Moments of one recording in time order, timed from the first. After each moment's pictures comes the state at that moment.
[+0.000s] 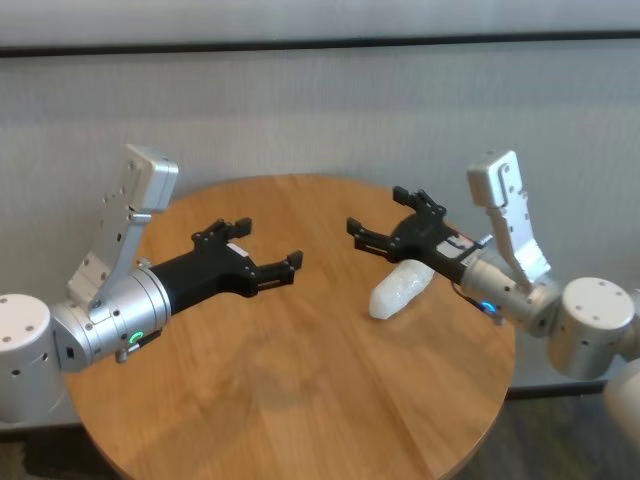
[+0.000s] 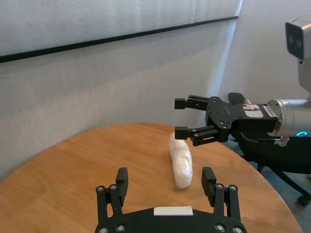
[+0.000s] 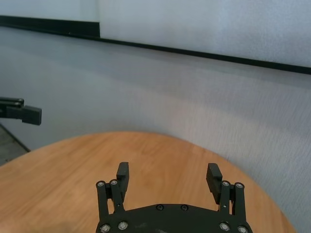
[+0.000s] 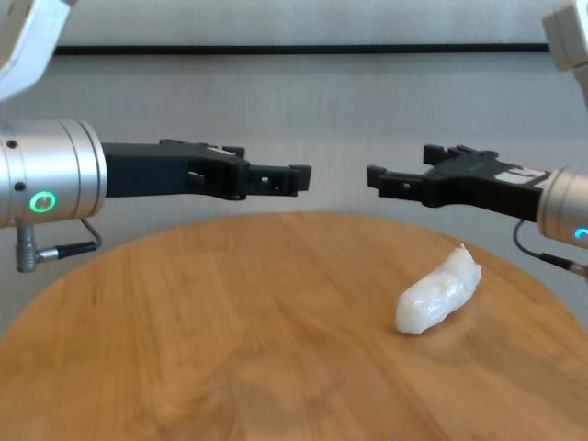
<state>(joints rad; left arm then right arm) -0.35 0.44 0.42 -1.55 -0.46 0.21 -0.45 0.56 0.32 -0.49 -1.04 0.40 -0.11 0.47</state>
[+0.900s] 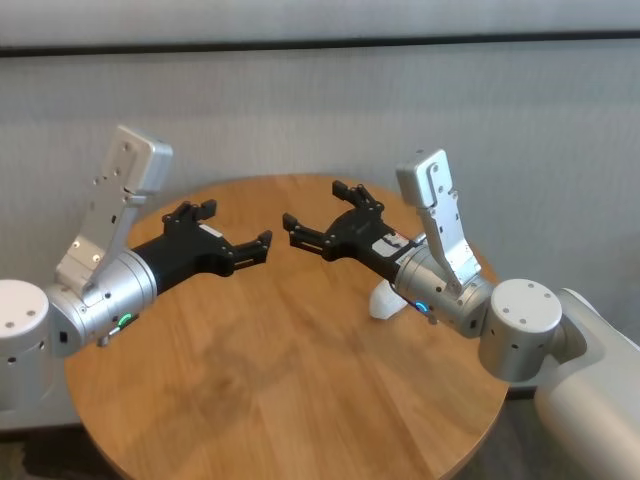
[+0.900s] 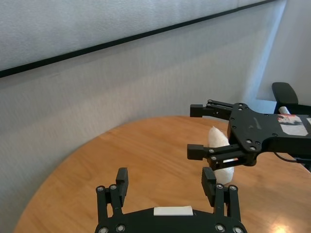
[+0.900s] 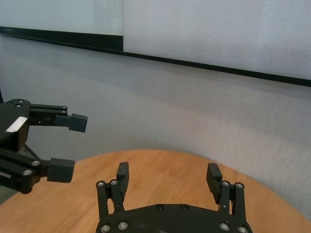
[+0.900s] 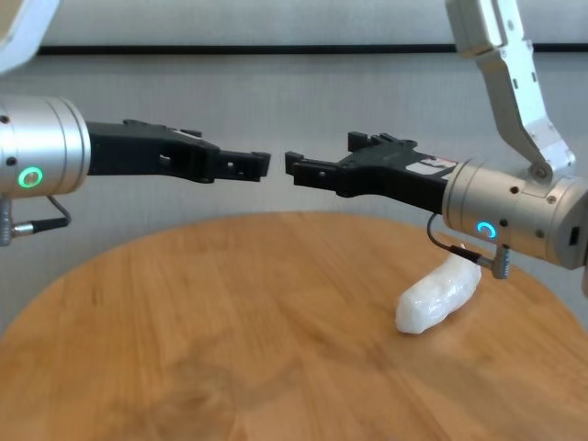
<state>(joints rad) -0.35 0.44 0.40 -1.58 -0.38 0.28 -0.32 0.56 0.20 -0.50 -1.05 0.31 -0.12 0.40</state>
